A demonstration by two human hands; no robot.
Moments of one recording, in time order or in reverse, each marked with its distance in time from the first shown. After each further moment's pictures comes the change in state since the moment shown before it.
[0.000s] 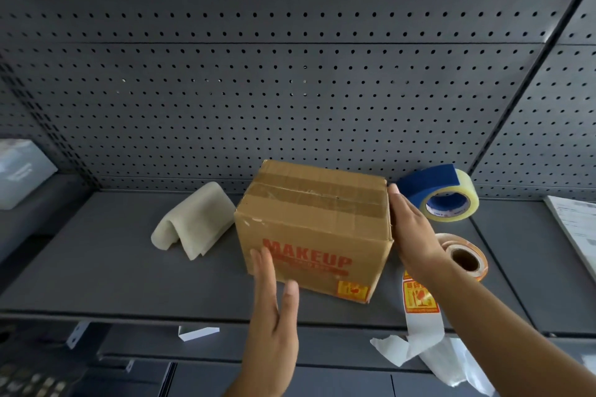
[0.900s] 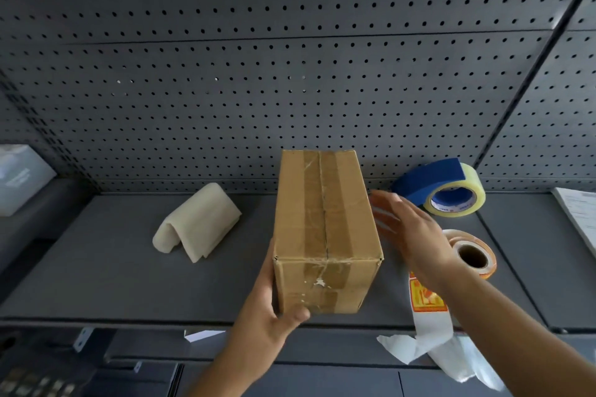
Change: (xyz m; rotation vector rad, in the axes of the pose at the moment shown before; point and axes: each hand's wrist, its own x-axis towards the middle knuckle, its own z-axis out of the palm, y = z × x) left_hand 0.025 0.011 -0.034 -0.014 -0.402 0.055; right_hand 0.013 0.029 -0.015 0.109 -0.041 0.050
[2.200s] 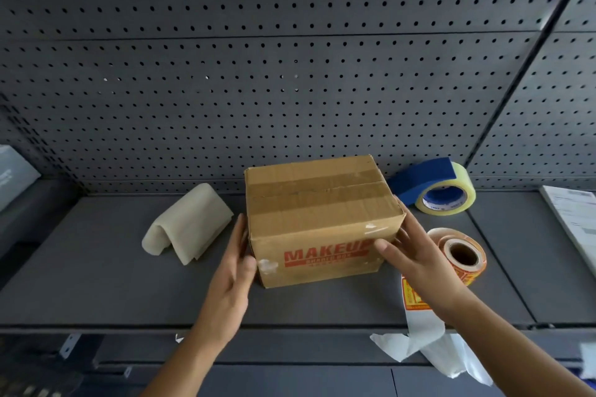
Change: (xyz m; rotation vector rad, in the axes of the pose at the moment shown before) left_hand 0.026 -0.027 -0.038 -0.013 0.200 0.039; right_hand -0.039 0.017 -0.024 -0.314 -0.191 -0.180
